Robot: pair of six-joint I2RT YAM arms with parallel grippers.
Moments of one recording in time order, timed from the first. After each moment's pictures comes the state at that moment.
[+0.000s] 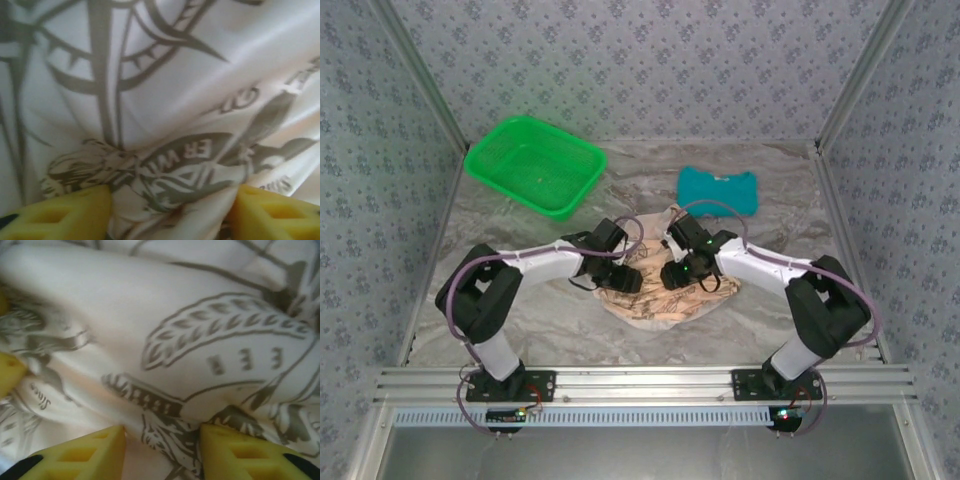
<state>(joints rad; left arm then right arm) -0.71 1.70 0.95 -0.42 0.28 -0.41 0.66 1.58 0.95 -0.57 -0.10 0.24</state>
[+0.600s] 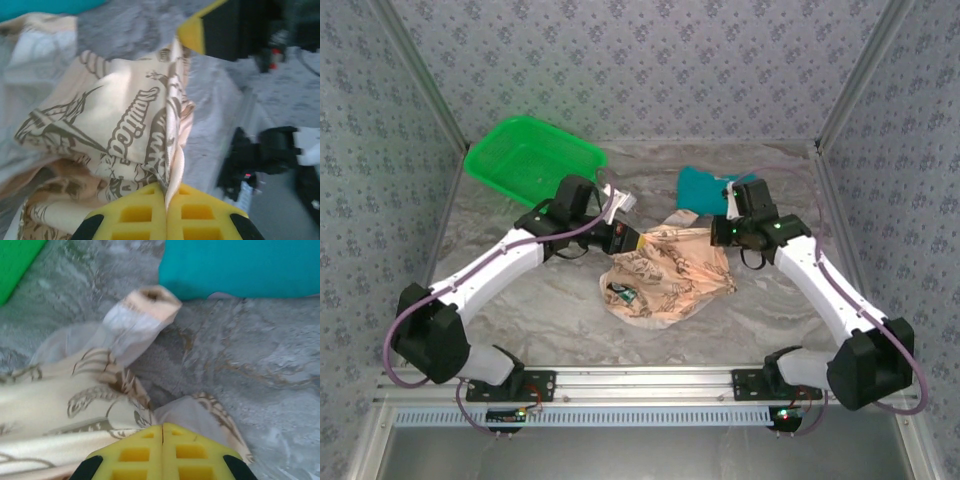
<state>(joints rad) -0.59 1.41 1.11 -0.41 0.75 -0.27 0.33 1.25 1.06 -0.69 -0.08 0.33</state>
